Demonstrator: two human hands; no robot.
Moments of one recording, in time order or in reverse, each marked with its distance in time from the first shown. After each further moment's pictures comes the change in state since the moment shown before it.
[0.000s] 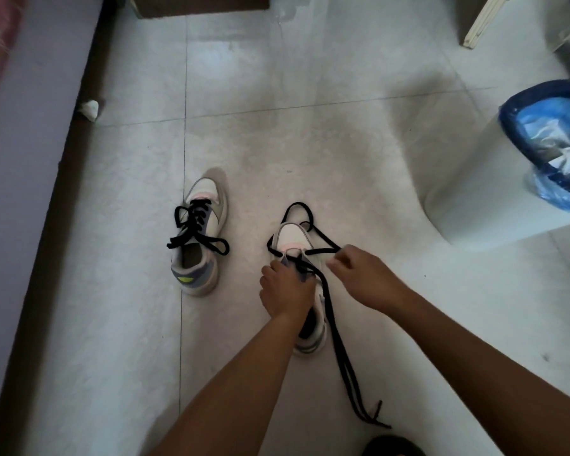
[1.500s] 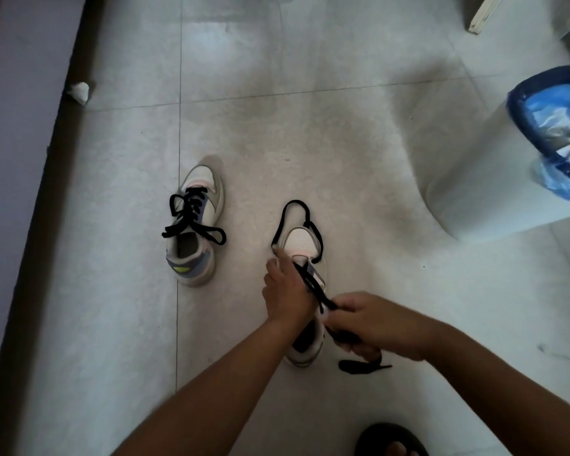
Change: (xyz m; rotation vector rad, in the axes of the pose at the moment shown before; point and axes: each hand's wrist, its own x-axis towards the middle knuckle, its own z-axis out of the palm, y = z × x) left_hand -0.027 -0.012 -0.008 0.007 -0.064 0.276; right_hand -0.053 0.006 0.007 0.305 -0.553 0.023
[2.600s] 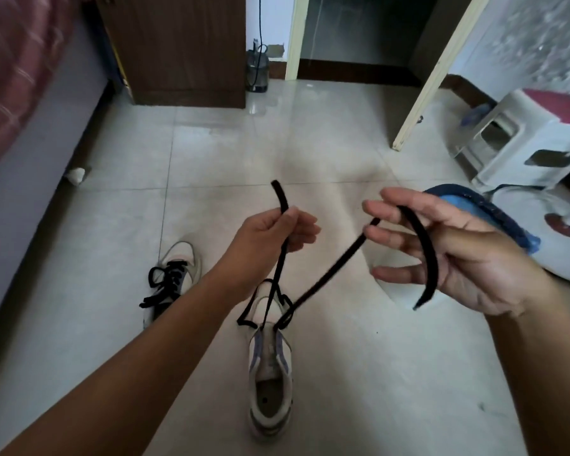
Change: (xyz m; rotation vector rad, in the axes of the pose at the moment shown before) left_hand -0.007 0.109 -0.195 -1.049 -0.237 0.437; right_hand -0.139 -0.106 -0.095 0.438 0.138 -0.749
